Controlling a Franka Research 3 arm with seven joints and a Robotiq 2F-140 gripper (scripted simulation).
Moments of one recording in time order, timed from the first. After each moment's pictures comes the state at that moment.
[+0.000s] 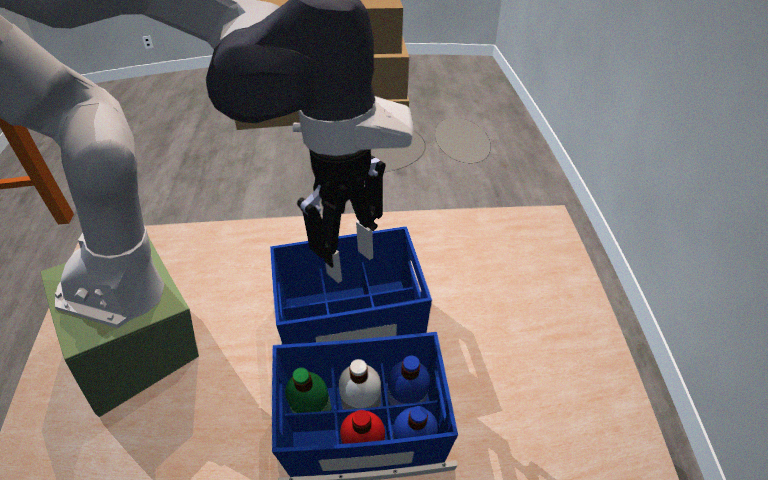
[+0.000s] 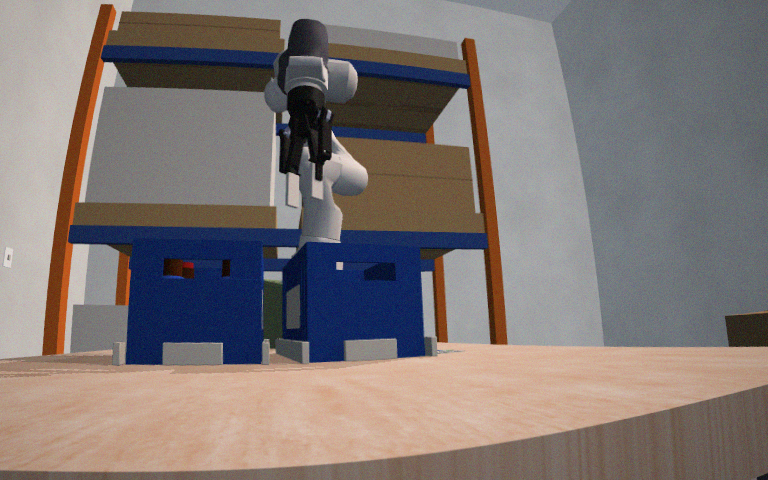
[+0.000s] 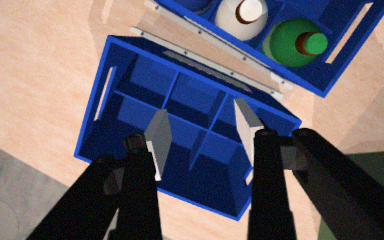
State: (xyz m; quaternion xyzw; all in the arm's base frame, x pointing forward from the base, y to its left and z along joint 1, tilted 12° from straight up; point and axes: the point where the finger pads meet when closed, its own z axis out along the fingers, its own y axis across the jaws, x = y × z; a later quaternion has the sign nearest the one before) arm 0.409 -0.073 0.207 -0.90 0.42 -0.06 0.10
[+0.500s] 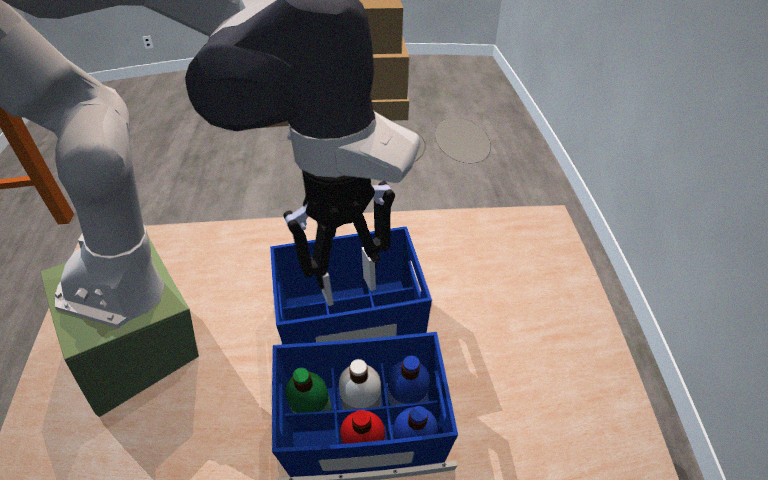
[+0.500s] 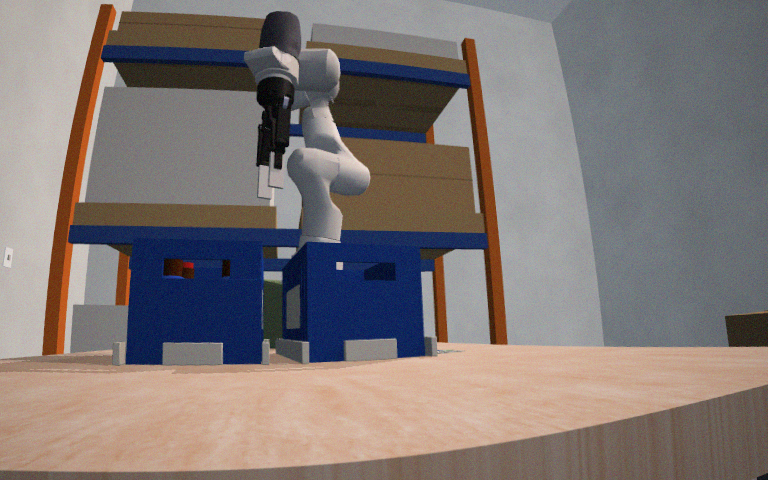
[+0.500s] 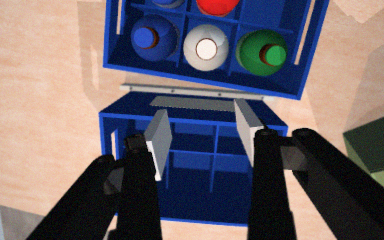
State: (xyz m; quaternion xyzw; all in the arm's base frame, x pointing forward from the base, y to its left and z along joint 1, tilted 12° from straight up) arm 0.403 -0.137 0.216 -0.81 0.57 -0.05 0.10
